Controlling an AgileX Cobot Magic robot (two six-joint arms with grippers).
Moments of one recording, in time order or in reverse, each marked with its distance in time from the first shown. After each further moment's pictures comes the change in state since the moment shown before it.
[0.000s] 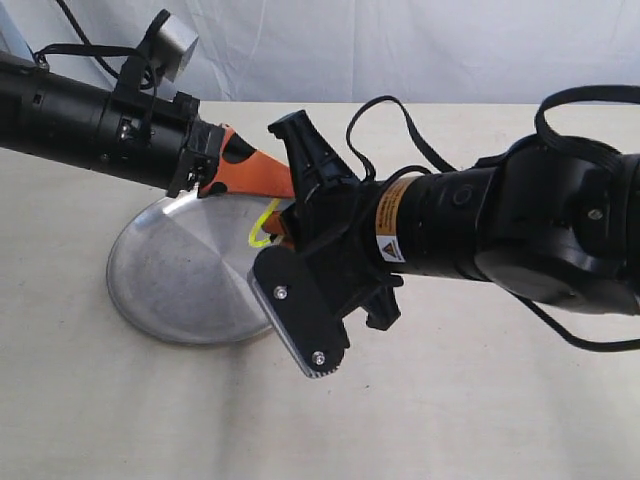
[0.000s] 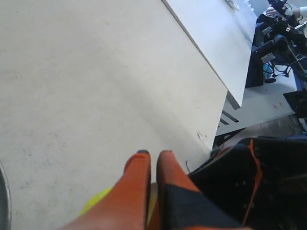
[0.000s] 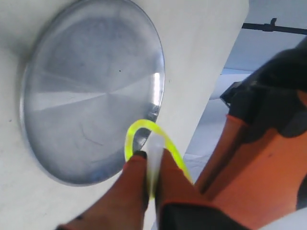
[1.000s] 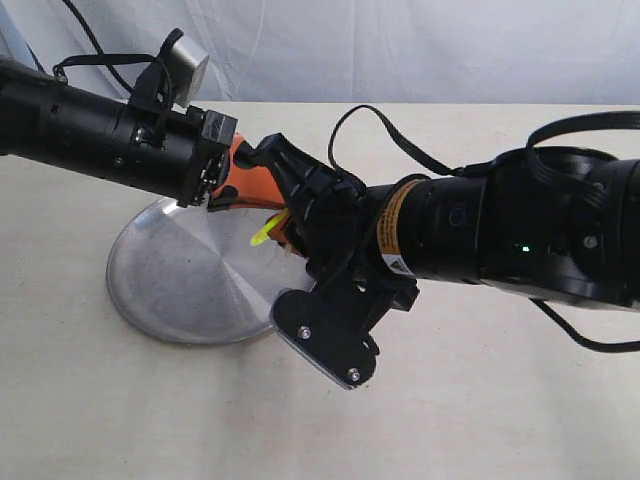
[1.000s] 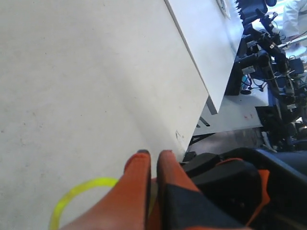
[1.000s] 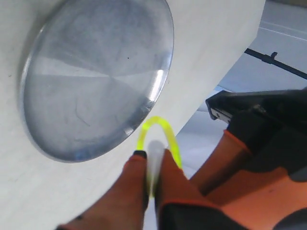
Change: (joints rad) left arm -0.010 0.060 -0.004 -0.023 0.034 -0.134; right arm 0.000 0.004 0.008 -0.289 0.003 -0.002
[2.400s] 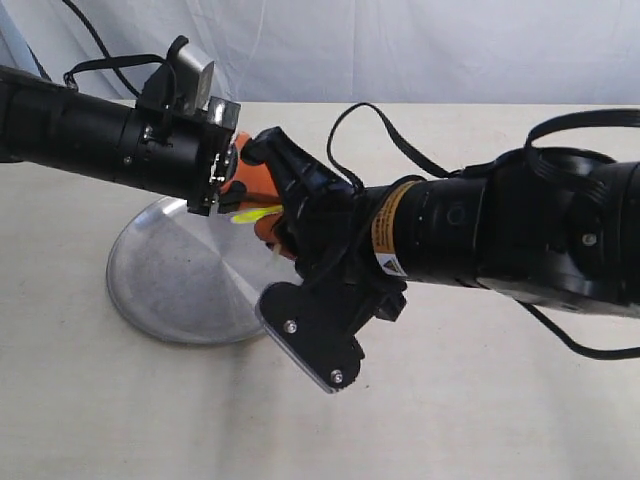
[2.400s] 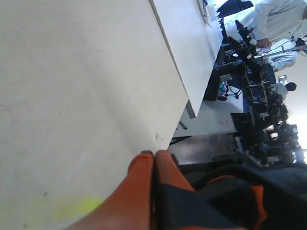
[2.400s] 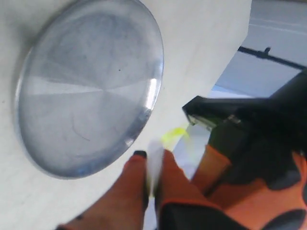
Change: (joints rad) left arm 0.000 0.033 -0.005 -0.058 0.052 -0.042; right arm 0.003 0.000 0.002 0.102 -0.018 0.014
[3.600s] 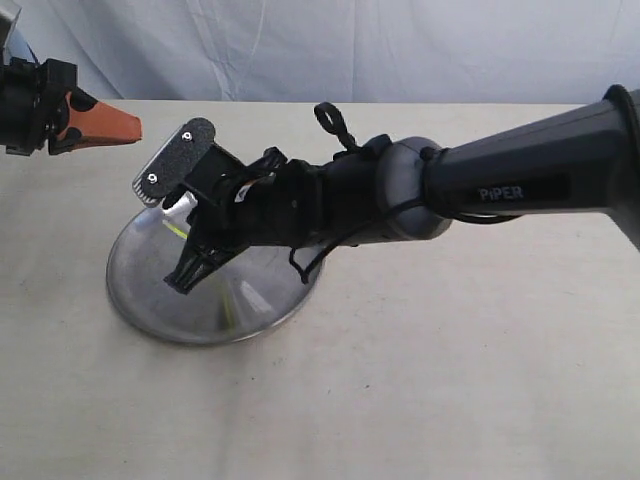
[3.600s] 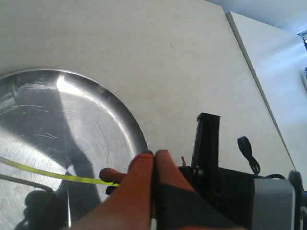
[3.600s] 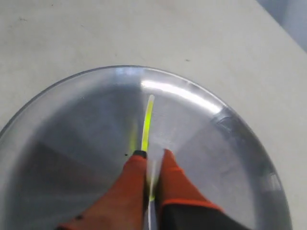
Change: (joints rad) left arm 0.433 -0.092 -0.018 0.197 -0.111 0.056; right arm -0.031 0.581 -0.457 1.222 -0.092 0.213
